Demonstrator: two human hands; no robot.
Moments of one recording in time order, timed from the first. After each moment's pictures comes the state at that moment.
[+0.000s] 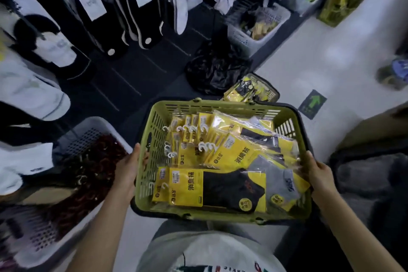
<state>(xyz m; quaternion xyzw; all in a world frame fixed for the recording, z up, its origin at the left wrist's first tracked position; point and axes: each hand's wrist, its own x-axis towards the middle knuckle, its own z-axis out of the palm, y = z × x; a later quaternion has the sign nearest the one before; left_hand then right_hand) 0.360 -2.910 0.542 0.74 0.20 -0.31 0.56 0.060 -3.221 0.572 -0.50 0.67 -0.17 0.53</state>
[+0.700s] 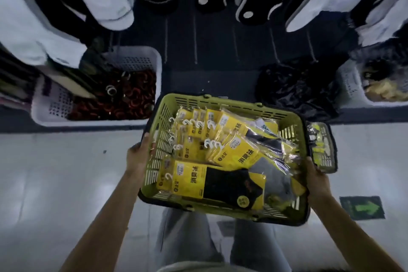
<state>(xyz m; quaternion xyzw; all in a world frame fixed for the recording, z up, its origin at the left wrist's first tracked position) 0.298 -2.962 0.465 0.67 0.48 -0.11 0.55 0.261 -3.370 0.493 -0.66 0.50 0.07 0.56</state>
